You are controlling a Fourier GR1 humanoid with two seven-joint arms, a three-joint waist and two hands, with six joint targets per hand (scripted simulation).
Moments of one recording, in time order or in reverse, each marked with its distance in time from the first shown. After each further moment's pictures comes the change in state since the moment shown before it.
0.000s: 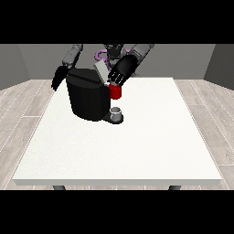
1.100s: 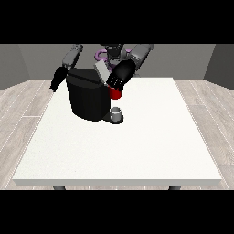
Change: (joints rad) left arm -0.007 0.038 -0.051 0.011 -0.099 0.110 -0.078; right arm -0.014 -0.003 0.004 -0.020 0.008 -0.009 0.007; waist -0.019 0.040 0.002
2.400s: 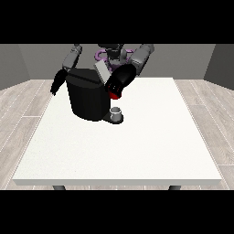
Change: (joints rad) left arm -0.025 0.069 0.007 -0.005 -0.056 0.101 -0.133; right arm -0.032 -0.001 0.017 -0.010 0.034 -0.022 0.000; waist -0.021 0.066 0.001
